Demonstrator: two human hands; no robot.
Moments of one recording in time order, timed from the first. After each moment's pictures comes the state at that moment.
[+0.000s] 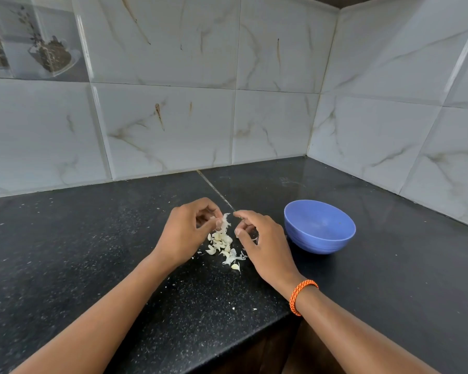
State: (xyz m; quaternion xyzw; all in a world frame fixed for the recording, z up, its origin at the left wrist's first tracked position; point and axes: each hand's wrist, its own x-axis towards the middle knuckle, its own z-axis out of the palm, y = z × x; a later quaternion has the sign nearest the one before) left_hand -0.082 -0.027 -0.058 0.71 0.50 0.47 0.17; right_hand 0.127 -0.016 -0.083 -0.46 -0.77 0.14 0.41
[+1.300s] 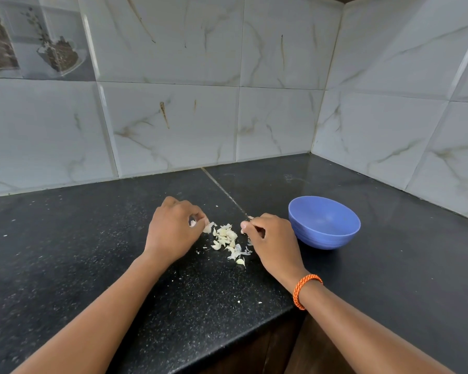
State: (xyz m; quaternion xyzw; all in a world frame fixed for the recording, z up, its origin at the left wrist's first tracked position) left_hand -0.110 -0.024 -0.071 0.68 0.63 0.38 0.00; right_hand 0.128 -0.013 -0.087 -0.53 -0.75 0.10 0.39
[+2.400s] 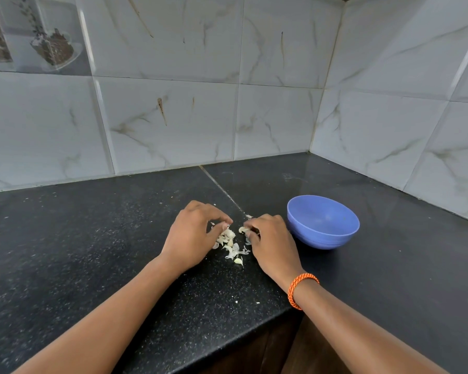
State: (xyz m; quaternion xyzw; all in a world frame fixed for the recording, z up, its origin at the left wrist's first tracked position) left_hand -0.080 -0.021 -0.080 0.75 0.53 0.39 0.04; right_hand 0.126 -0.018 -0.080 -0.56 -0.77 0.06 0.30
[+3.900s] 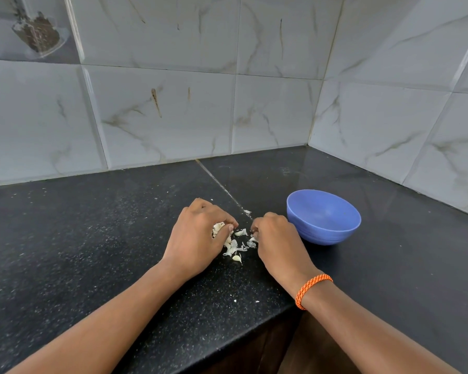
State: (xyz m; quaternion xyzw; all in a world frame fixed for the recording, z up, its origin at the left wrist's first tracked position) left_hand -0.064 -0.032 -0.089 0.75 0.52 0.42 0.02; right_hand 0.132 -0.029 -0.066 -0.58 -0.79 -0.01 0.18
